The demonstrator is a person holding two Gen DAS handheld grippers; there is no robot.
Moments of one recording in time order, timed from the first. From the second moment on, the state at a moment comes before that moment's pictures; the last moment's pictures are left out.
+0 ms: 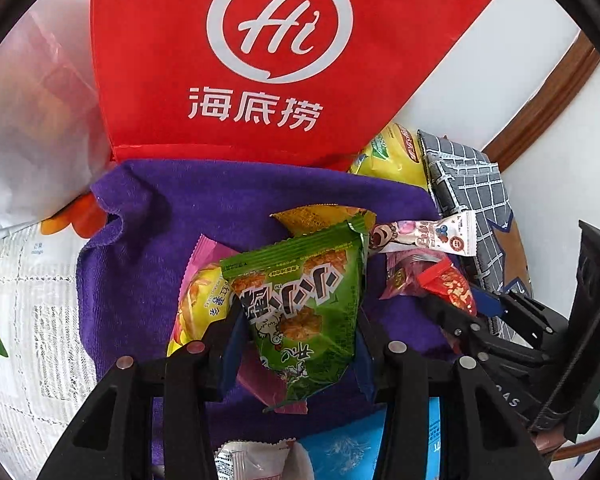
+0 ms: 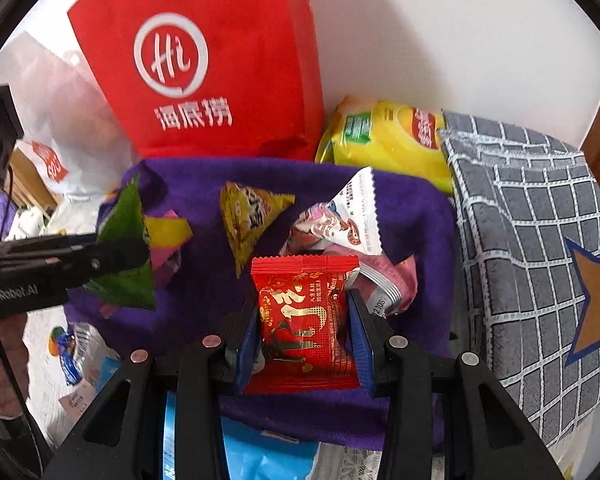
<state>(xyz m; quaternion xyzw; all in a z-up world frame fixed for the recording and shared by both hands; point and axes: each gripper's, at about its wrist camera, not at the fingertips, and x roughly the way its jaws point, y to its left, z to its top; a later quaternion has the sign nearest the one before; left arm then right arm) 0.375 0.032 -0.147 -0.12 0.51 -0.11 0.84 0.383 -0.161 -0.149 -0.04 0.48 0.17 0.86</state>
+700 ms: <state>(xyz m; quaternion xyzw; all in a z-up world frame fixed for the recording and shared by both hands) 0.378 0.030 -0.150 -0.13 0.51 -0.11 0.84 0.385 -0.163 -0.156 -0.04 0.47 0.17 0.87</state>
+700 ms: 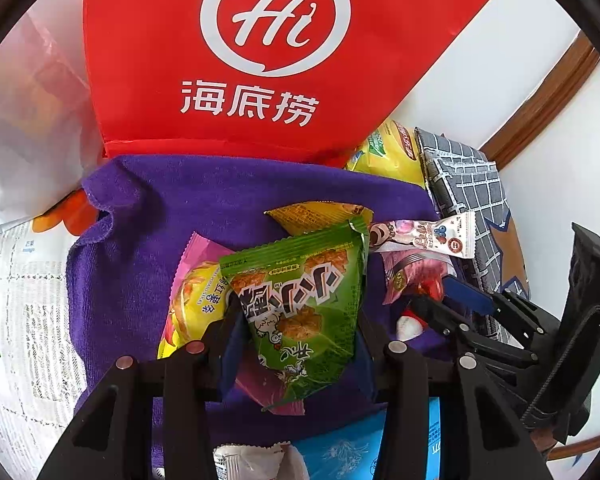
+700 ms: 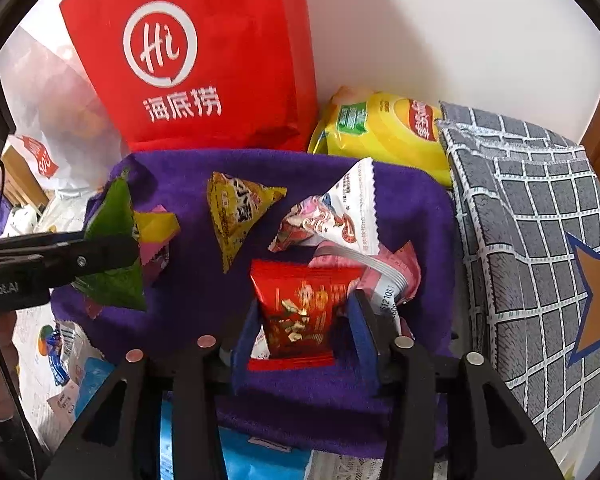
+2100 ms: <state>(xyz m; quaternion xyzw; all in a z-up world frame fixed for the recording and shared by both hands) 0.247 0.088 -0.062 -0.10 0.44 -0.07 0.89 0.227 -0.164 -0.081 -0.02 0.41 0.14 0.90</state>
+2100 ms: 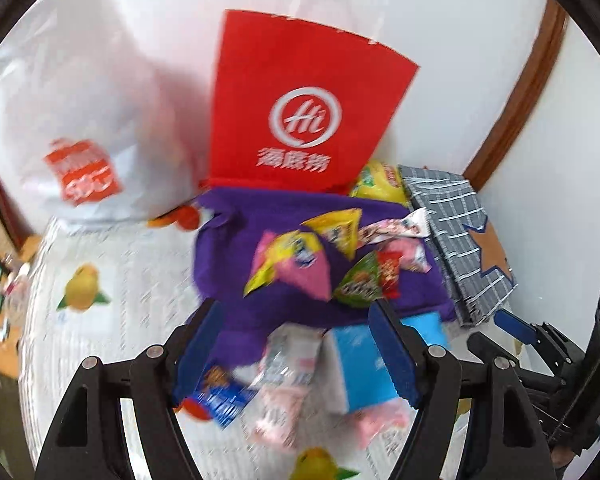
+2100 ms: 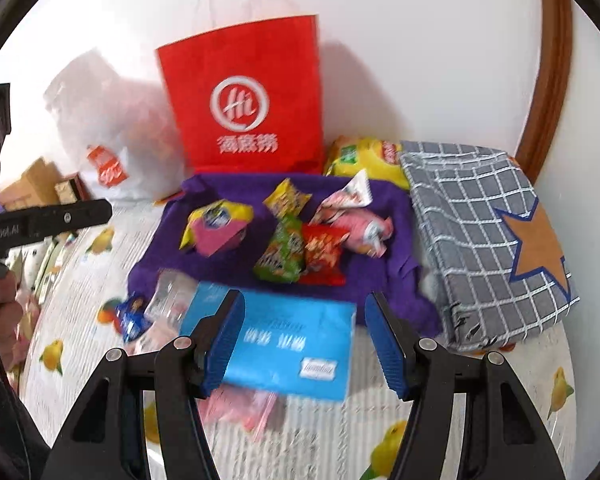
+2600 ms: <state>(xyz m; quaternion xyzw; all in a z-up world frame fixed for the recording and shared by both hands) 0.189 0.129 -0.097 -0.14 0.46 -0.03 0.88 0.180 -0.142 -0.143 -0.01 0.46 0.17 0.87</state>
